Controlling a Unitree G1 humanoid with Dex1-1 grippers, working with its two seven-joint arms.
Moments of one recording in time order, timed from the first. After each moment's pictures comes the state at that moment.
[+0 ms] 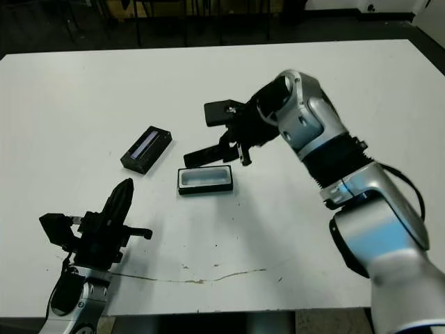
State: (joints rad) left arm 0.35 0.05 -0.09 -0.36 -0.31 -0.04 -0.16; right arm -1.08 -0.46 0.57 0.44 -0.34 0.28 1.42
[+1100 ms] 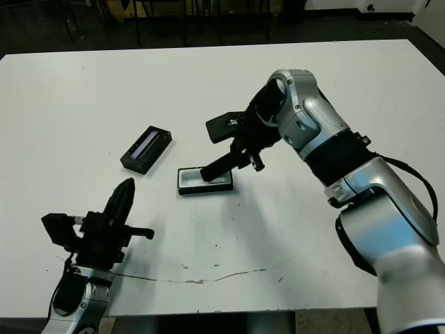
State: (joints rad) left arm 0.35 0.05 -0.11 -0.36 -0.30 -0.05 -0.14; right arm -1.09 -0.48 0.66 0.52 -0.42 0.16 1.51
